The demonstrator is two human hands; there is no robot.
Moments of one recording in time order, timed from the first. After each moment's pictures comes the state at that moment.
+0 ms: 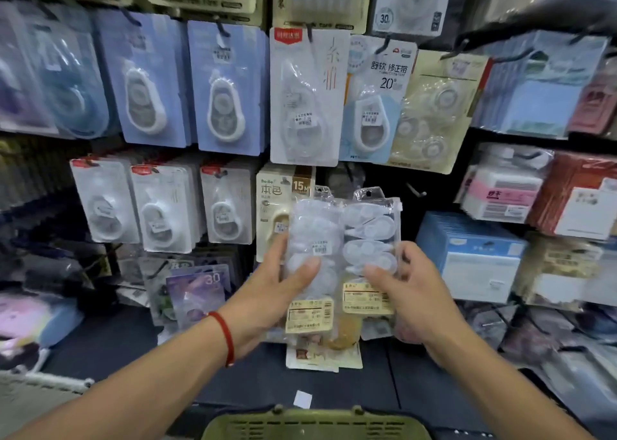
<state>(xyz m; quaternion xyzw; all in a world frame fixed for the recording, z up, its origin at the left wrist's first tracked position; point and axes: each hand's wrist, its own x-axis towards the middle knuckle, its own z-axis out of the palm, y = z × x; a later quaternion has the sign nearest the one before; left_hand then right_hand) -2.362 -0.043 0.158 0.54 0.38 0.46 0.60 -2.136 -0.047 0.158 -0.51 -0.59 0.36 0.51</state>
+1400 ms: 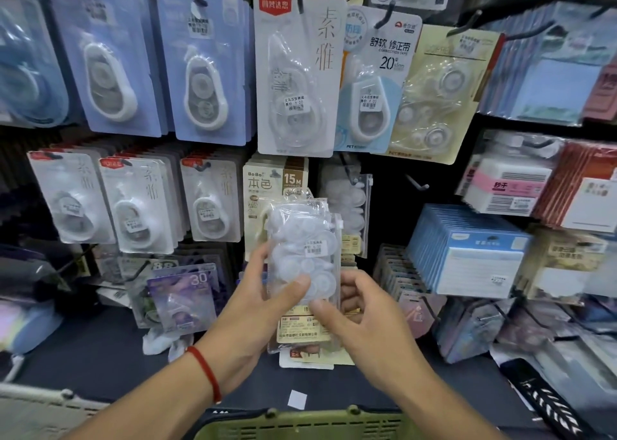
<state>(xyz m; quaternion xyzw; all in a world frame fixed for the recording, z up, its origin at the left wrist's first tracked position) -2.364 -0.032 0.124 0.50 0.34 0.53 0.59 -2.185 -0.060 0.132 -0.53 -0.63 0.33 0.47</state>
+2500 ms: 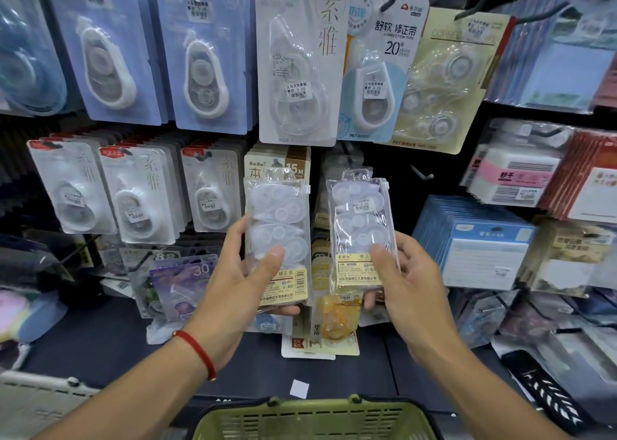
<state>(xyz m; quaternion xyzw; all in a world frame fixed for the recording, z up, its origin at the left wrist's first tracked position) -2.384 -0.018 0.123 0.49 0.36 0.57 0.55 -2.156 -0.039 0.143 -0.48 -0.54 0.36 0.59</state>
